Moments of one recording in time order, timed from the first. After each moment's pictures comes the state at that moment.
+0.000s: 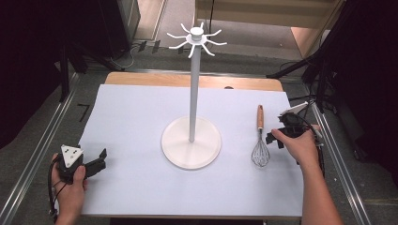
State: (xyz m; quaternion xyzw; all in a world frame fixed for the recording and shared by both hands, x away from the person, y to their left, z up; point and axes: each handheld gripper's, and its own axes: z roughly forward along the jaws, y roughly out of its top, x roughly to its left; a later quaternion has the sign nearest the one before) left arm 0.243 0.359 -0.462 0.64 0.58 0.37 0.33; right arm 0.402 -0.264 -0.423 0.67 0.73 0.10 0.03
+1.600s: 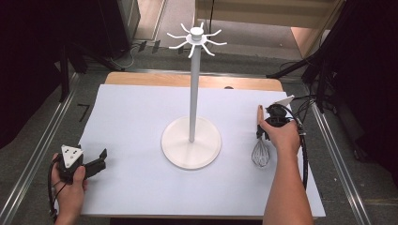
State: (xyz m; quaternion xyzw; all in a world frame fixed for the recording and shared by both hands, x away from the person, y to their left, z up) left arm 0.242 0.359 -0.462 0.65 0.58 0.37 0.34; right arm 0.434 -0.226 -0.430 0.73 0.68 0.08 -0.02
